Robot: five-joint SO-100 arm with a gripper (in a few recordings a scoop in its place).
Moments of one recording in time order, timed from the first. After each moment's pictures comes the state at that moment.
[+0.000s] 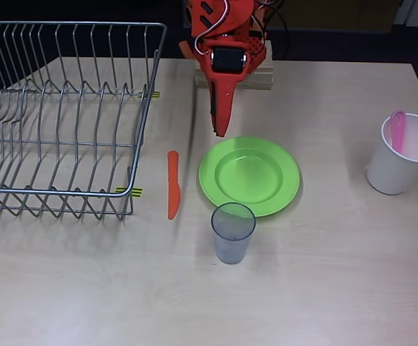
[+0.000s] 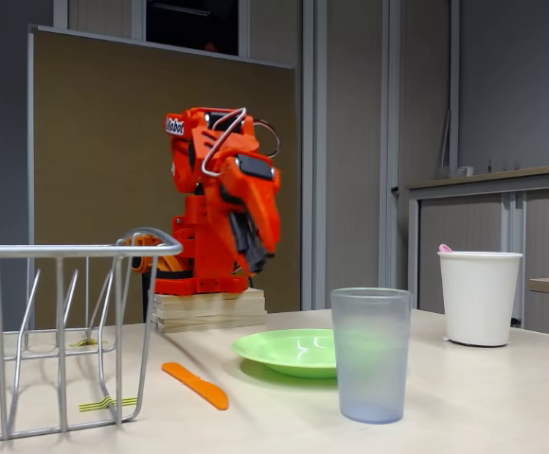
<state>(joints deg) -0.4 153.1 164.6 40.6 -15.5</state>
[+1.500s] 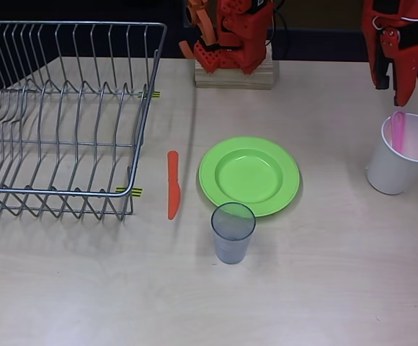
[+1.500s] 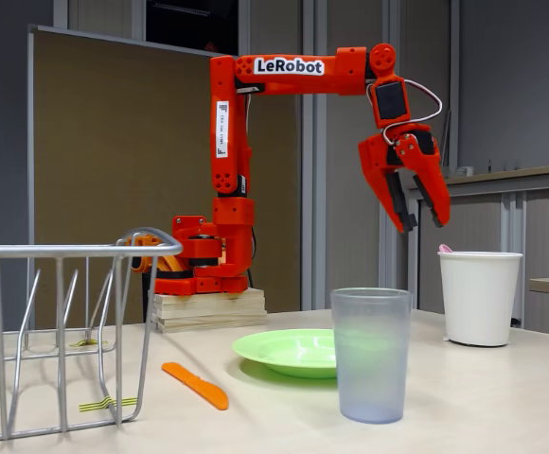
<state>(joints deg) -57.4 93.2 94.9 78.0 27.6</state>
